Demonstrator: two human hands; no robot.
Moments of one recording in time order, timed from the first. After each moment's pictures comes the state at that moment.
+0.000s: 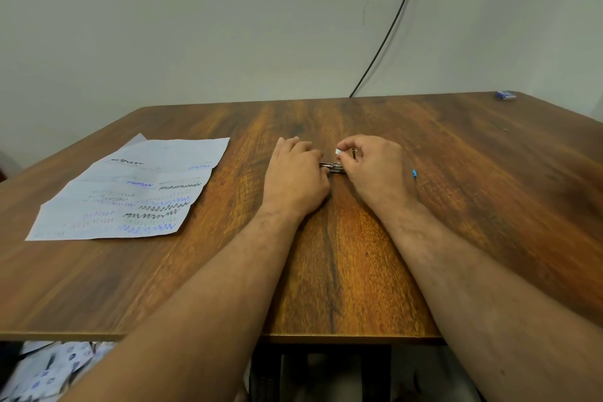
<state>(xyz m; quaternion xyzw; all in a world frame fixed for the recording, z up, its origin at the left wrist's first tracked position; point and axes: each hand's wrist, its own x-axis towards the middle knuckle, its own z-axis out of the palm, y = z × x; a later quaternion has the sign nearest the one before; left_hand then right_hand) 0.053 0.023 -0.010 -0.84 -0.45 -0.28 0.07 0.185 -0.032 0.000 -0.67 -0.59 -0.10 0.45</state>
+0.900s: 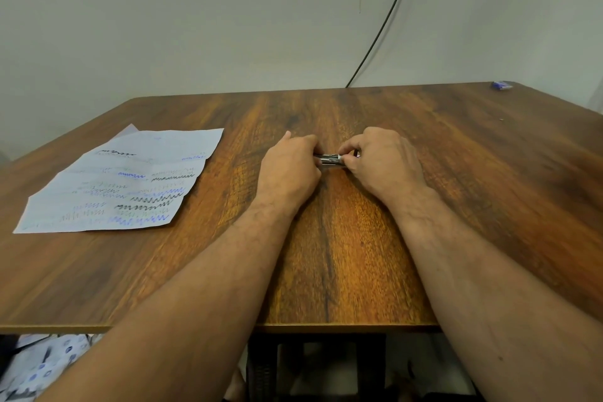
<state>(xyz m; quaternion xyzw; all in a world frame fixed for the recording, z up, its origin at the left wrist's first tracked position) 0.054 0.014 -0.003 -0.82 -0.47 -0.32 -0.01 0.194 -0.044 0.011 -0.72 -0.62 -0.11 0.29</state>
